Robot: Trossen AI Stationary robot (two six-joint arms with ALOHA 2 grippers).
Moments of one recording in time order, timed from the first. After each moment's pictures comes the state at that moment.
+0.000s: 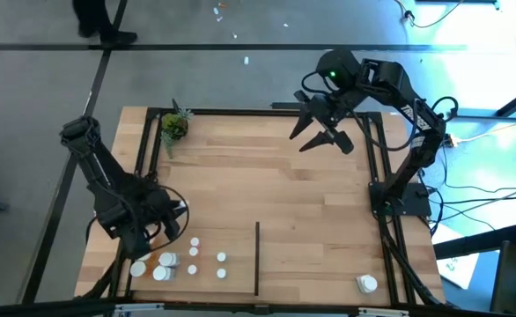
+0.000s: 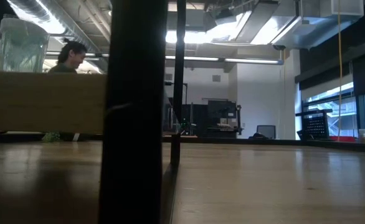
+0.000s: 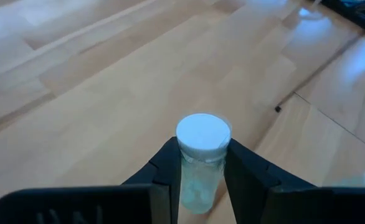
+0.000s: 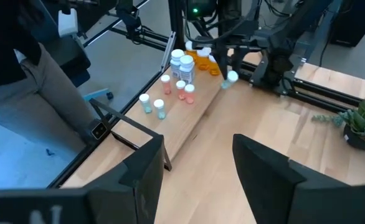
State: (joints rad) left arm -1.01 1.16 0.84 -1.17 -0.92 -1.82; right arm -0.34 1.71 2.32 -1.39 -0.78 -0.56
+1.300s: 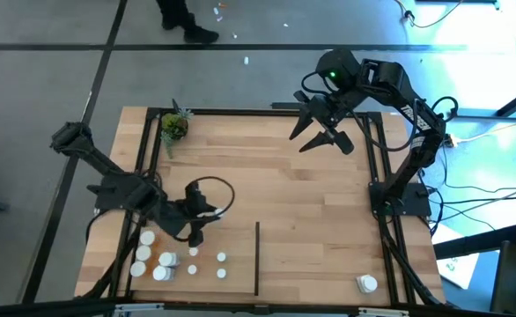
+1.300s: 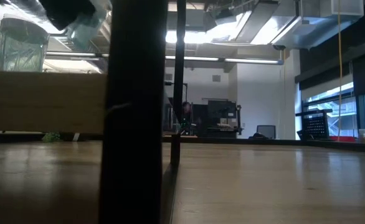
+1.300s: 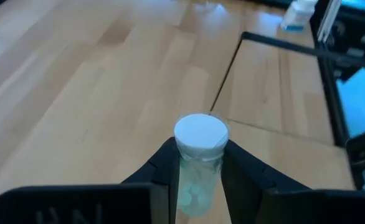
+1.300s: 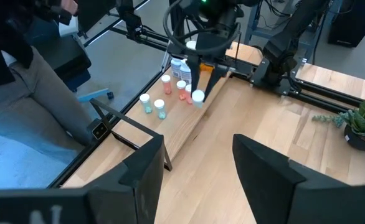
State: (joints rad) left arm -0.61 1.16 0.84 -0.42 -0.60 -0.67; right arm -0.34 1.71 2.32 -1.39 -0.78 -0.56
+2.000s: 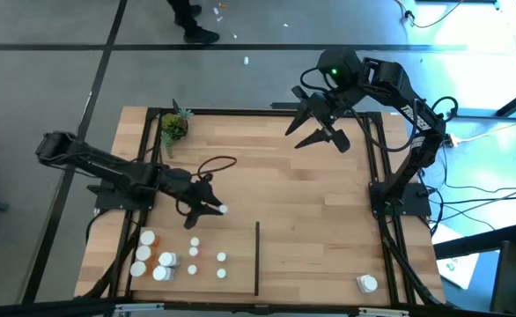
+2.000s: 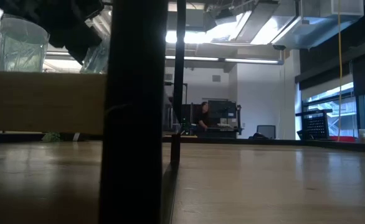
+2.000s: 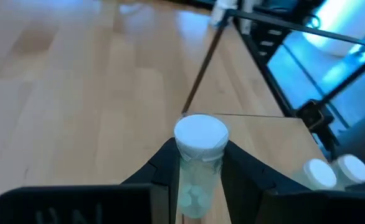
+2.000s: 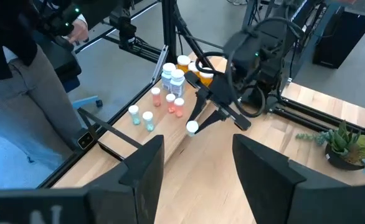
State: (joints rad) left arm -0.19 1.01 0.48 0.06 0.09 -0.27; right arm -0.34 1.71 2.32 -1.30 -0.78 -0.56
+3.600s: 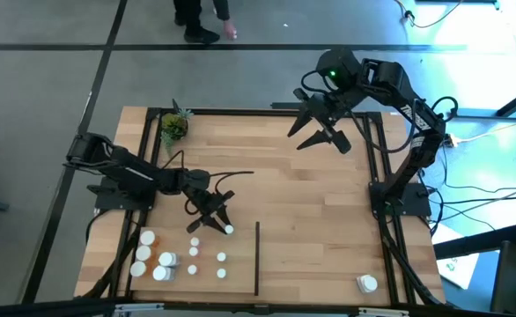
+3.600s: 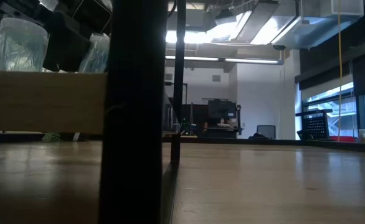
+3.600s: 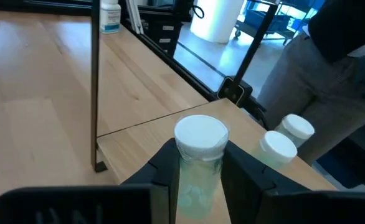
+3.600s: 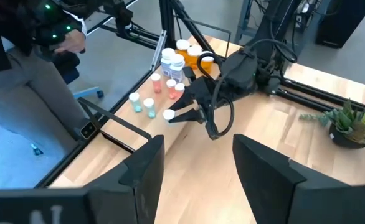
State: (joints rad) left arm -0.08 1.45 0.41 0.68 0.65 -0.05; right arm -0.34 1.71 2.32 -1.36 -0.74 -0.56
